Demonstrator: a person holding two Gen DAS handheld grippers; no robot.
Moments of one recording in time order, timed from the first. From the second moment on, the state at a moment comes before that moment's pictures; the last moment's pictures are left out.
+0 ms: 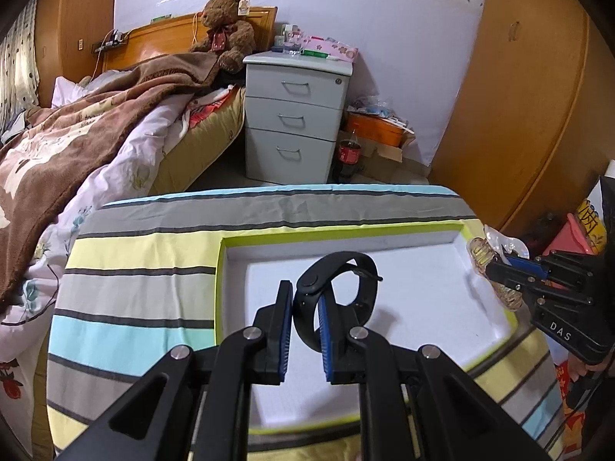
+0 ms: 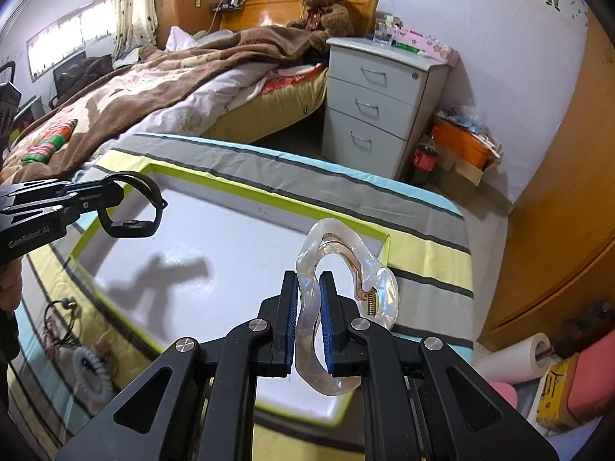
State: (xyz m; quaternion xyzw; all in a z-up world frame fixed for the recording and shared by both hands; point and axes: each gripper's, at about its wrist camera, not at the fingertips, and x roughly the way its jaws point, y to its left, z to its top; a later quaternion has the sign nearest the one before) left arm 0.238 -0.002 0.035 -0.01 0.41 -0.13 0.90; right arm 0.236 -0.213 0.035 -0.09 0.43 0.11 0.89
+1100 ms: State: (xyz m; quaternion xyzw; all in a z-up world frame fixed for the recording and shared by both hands) left arm 0.276 0.000 0.000 -0.01 0.45 -0.10 0.89; right arm 0.272 -0.202 0.003 -0.11 0.46 0.09 0.88
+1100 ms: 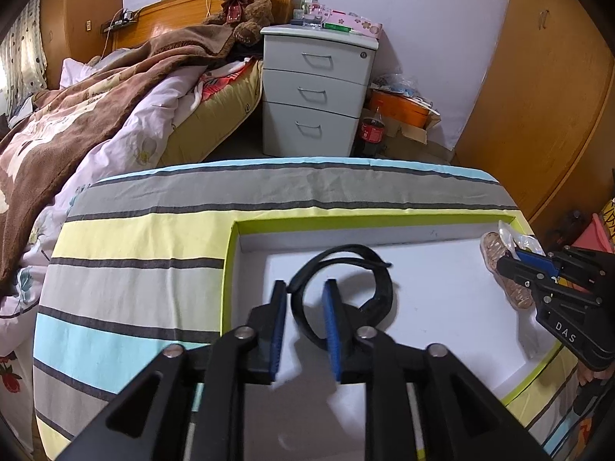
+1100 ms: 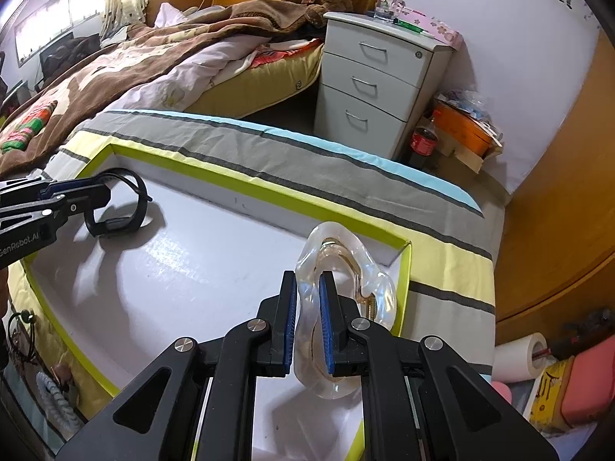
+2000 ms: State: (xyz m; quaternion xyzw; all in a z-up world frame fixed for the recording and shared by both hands) left arm 0.252 0.000 0.023 -0.02 0.43 -0.10 0.90; right arm 0.255 -0.206 0.031 -0.08 0.43 0.09 0.89
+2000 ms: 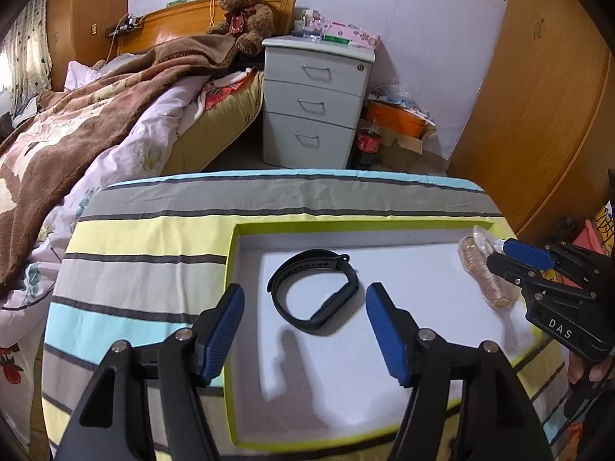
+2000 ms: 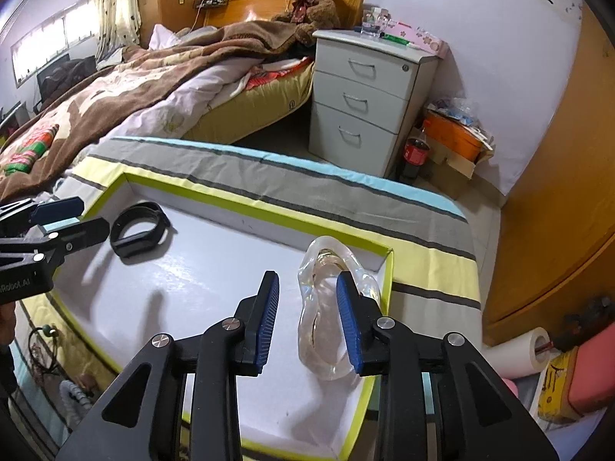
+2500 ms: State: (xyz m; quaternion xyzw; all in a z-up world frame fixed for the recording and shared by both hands) left arm 0.182 0.007 0.062 -0.02 0.39 -0.10 0.91; right arm 0.194 -0.200 0.066 -0.07 0.39 0.10 0.91
